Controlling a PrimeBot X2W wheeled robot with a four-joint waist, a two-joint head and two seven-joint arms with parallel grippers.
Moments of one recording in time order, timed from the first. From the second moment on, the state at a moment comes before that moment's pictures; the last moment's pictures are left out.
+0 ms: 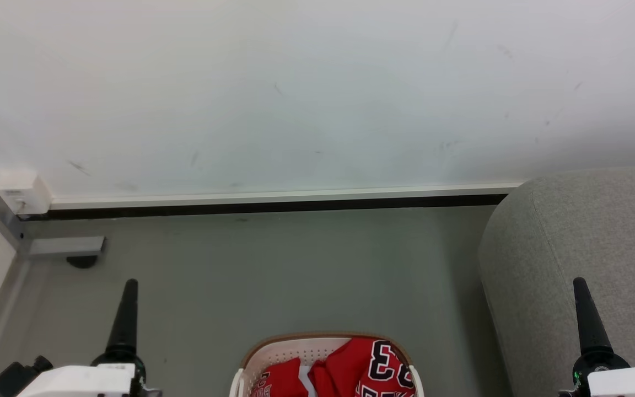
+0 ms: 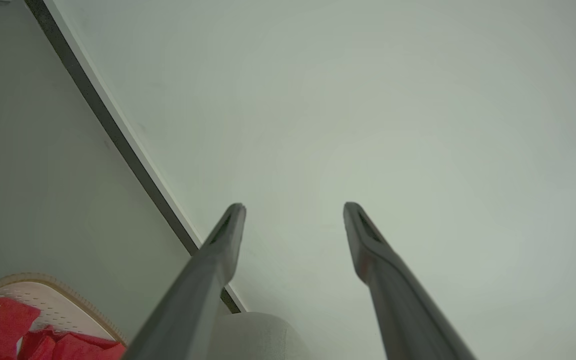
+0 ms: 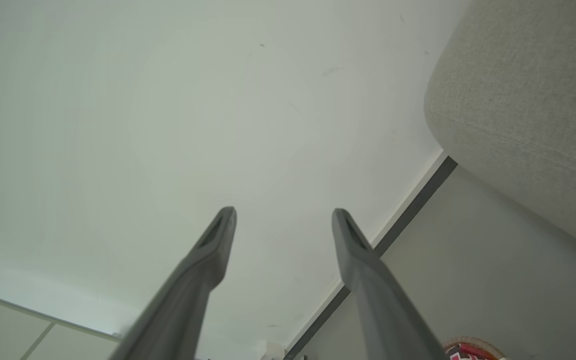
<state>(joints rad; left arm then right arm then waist) -0.07 0.05 0.08 0.14 -1.30 -0.09 -0.01 -0.09 -0.21 0.21 0.18 1.50 0.13 -0.19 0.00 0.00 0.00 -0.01</state>
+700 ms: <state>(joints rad) -0.07 0.07 0.05 0.15 -0.79 -0.10 -0.08 -0.11 -0.16 0.16 0.30 0.96 0.13 -0.21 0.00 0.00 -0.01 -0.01</state>
